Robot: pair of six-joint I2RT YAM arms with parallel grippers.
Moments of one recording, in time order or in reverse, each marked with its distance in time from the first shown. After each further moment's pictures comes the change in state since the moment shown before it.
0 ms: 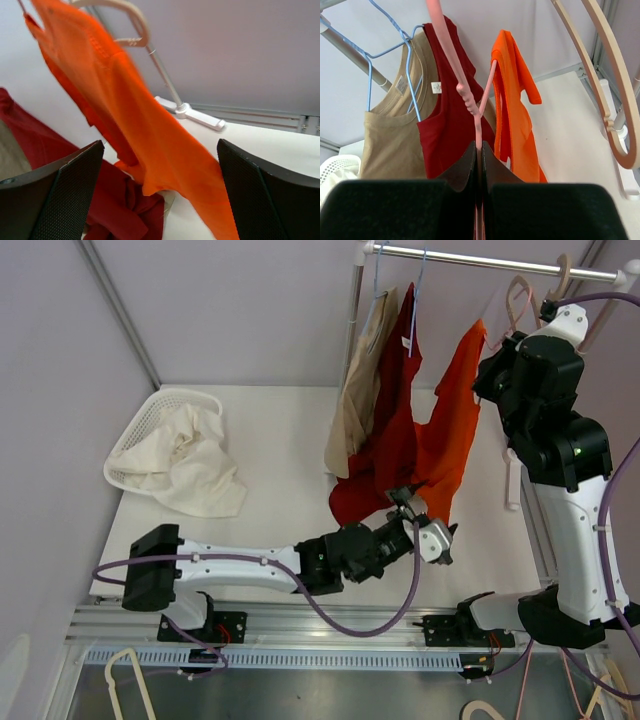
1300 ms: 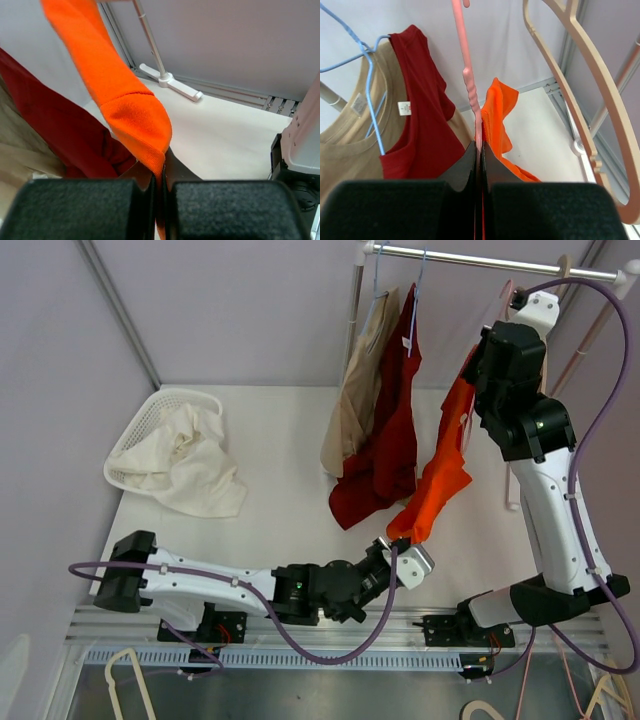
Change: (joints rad) left arm -0.173 -0.130 -0.055 -0.177 -0.271 -0.179; right arm -0.004 0.096 -0.056 0.153 0.149 -0.138
